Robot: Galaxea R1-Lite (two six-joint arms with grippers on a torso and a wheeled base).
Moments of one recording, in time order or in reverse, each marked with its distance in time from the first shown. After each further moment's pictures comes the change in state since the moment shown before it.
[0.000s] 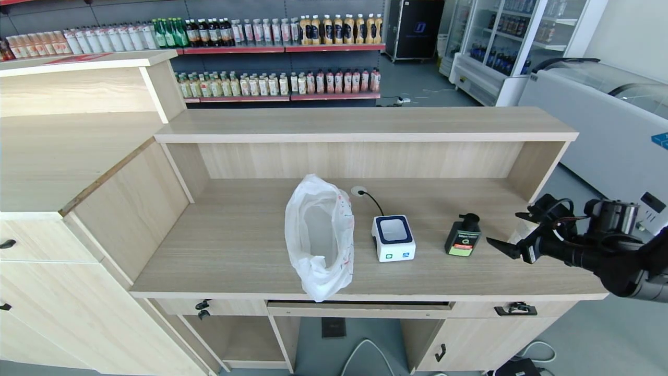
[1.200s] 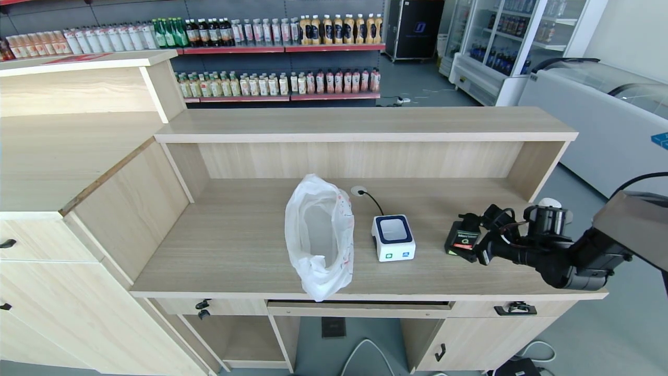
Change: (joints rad) left arm 0.000 0.000 0.000 0.000 0.000 0.000; right arm 0.129 0.254 -0.263 0.054 0.044 -0.025
